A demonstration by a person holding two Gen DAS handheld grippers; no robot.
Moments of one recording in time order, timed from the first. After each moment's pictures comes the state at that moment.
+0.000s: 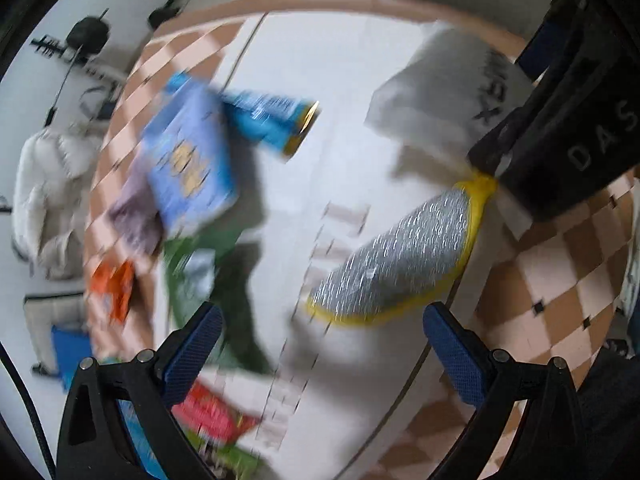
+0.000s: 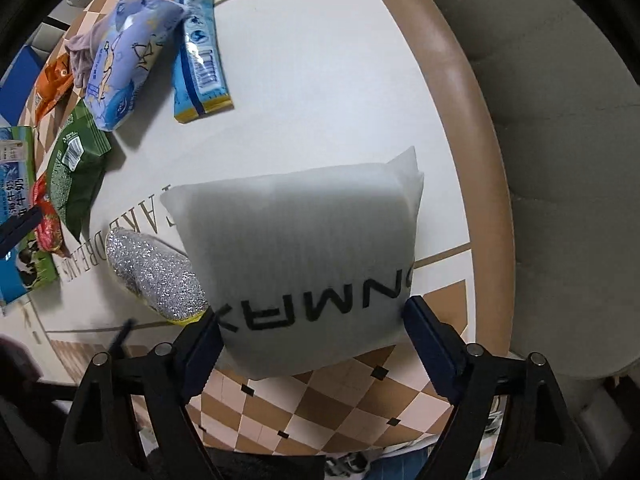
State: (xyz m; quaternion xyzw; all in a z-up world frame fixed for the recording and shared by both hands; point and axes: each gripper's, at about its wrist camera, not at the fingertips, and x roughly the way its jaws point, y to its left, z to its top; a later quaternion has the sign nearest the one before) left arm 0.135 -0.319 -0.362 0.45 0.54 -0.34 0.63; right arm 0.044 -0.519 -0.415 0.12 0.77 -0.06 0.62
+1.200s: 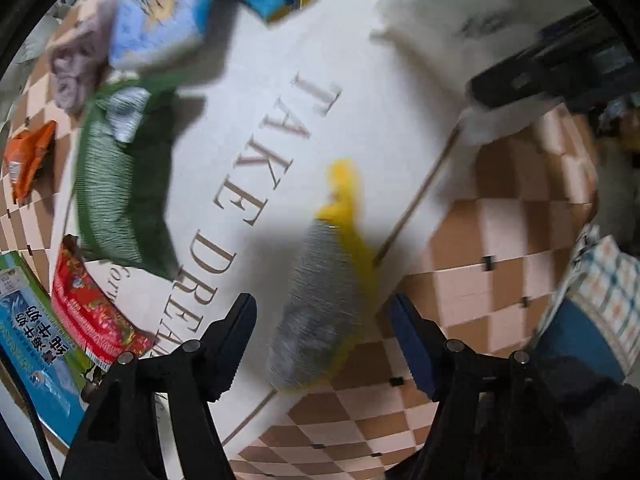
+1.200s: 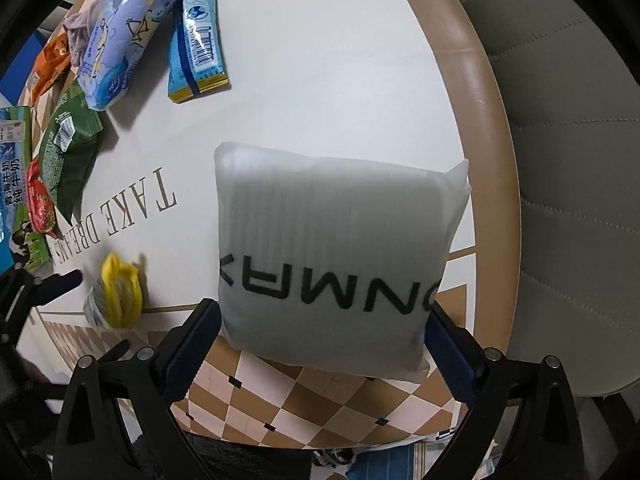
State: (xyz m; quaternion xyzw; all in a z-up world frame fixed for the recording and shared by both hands) left arm 0.038 -0.292 -0.403 0.32 0.70 -0.30 0.56; right arm 0.046 -0.505 -0.426 0.10 0.79 -0.03 0.60
